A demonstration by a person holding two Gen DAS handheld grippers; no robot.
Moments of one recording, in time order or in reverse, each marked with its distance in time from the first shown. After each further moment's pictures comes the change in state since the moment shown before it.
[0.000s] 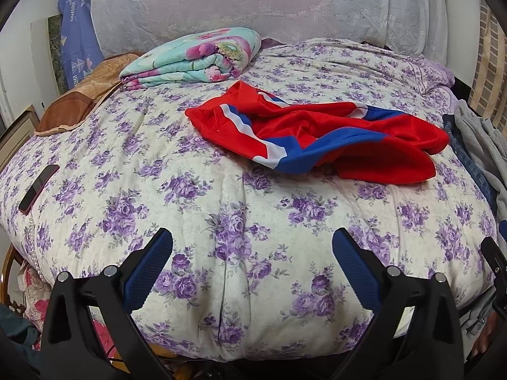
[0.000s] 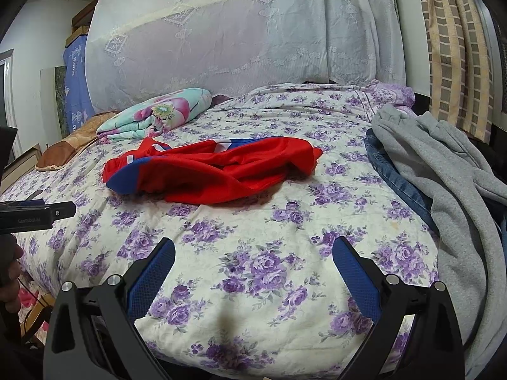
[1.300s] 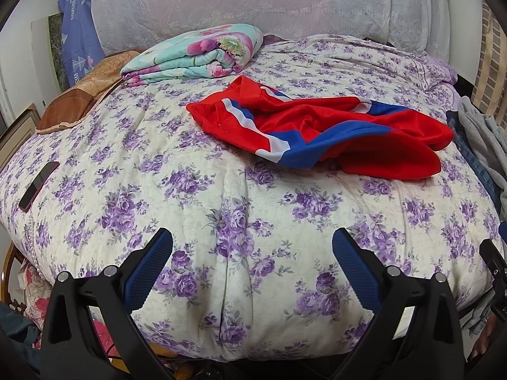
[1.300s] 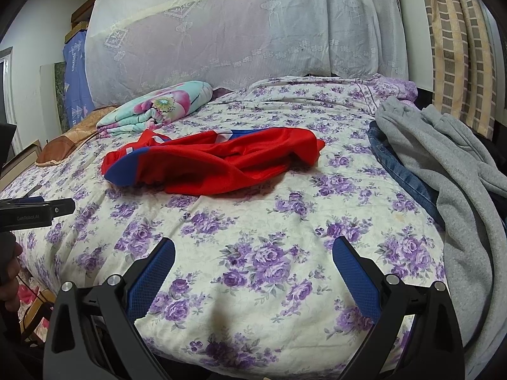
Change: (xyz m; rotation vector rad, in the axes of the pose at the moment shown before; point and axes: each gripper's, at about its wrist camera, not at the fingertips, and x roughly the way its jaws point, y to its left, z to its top) left arm 0.008 0.005 -0.003 0.000 0.012 0.005; right arm 0.009 0.002 -0.006 -0.003 0.025 0.007
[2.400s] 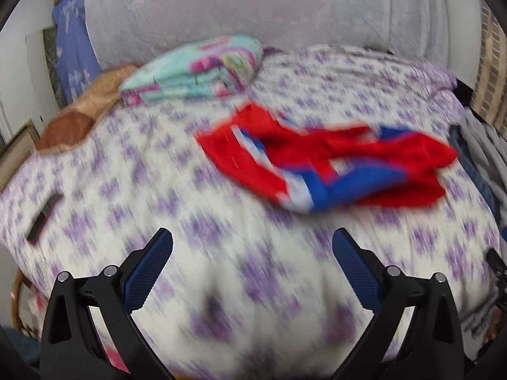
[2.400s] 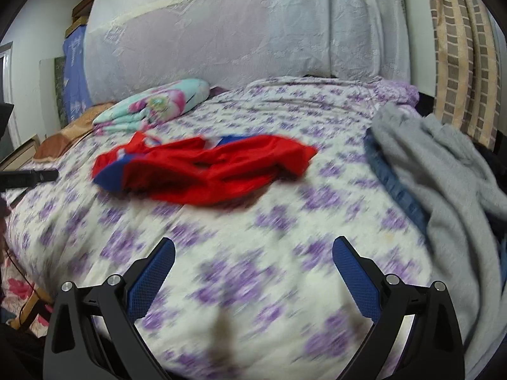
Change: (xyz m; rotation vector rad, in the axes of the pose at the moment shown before) left arm 0.001 0.030 0.066 0.049 -0.041 0.016; right arm 0.008 -0.034 0.029 -0.016 0.010 -0.015
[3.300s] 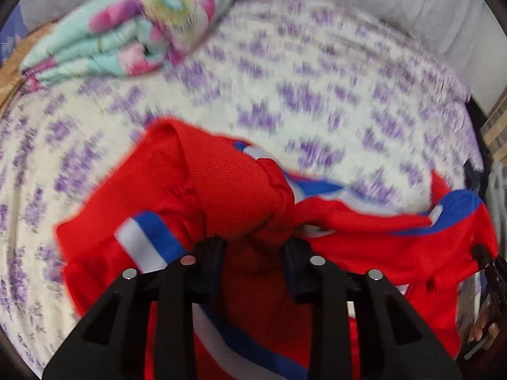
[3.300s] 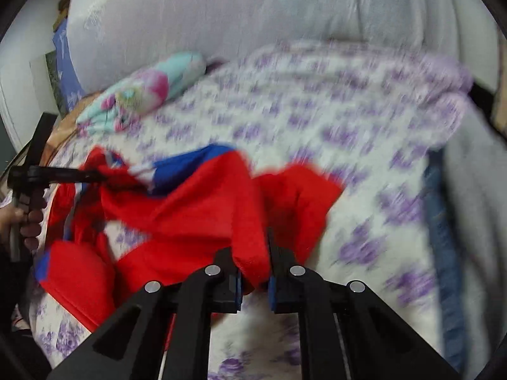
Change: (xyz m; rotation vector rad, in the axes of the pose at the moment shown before) left arm 0.209 -0.027 0.122 -0.073 0.240 -0.258; right arm 0.179 -0.046 0.120 -0.024 0.161 0.121
